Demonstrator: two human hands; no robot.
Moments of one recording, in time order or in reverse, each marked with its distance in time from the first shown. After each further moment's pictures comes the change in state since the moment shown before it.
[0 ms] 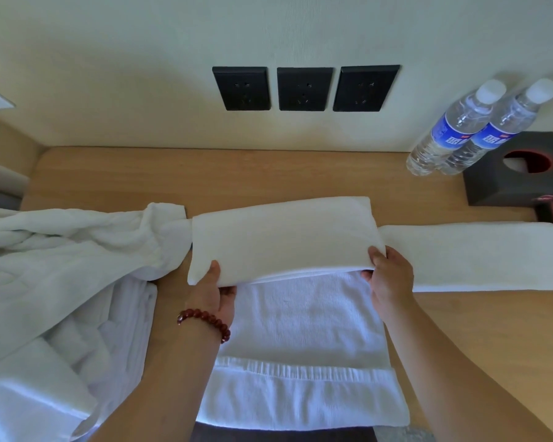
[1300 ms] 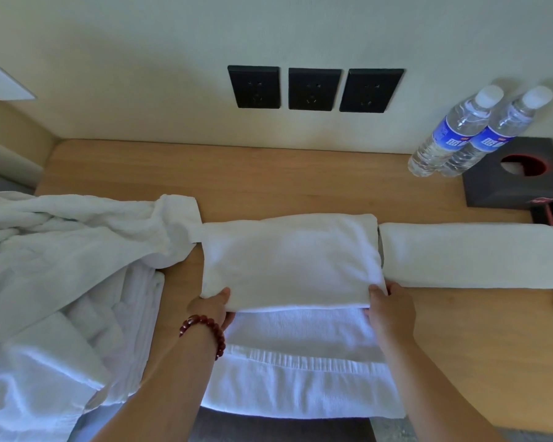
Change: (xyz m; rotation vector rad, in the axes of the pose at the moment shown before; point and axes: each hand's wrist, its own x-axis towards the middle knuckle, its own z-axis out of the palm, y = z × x) left_hand 0.001 -0.006 -0.054 0.552 0.219 -0.056; right_hand -0.040 0.045 -0.036 -0.523 0.141 -0.049
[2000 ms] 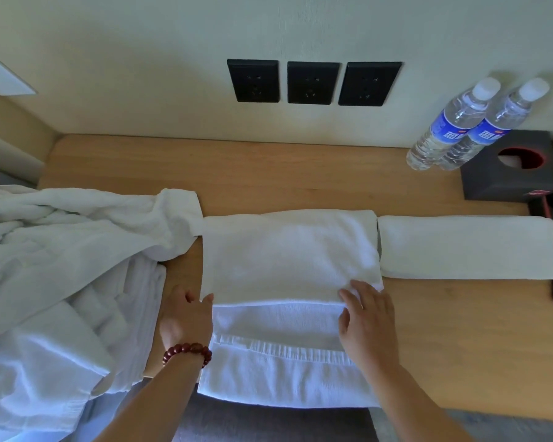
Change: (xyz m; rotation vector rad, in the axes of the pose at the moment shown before) left_hand -0.006 -0.013 -0.045 0.856 0.345 0.595; right_hand -0.036 0.052 0.003 -0.850 0.035 -0.976
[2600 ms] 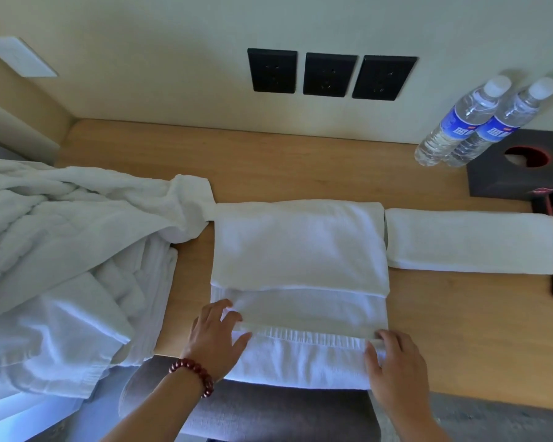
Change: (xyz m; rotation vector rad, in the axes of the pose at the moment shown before) left_hand -0.036 -0.073 0.010 0.387 -0.253 0.780; right_hand -0.093 0.025 -0.006 0.101 -0.118 0.306
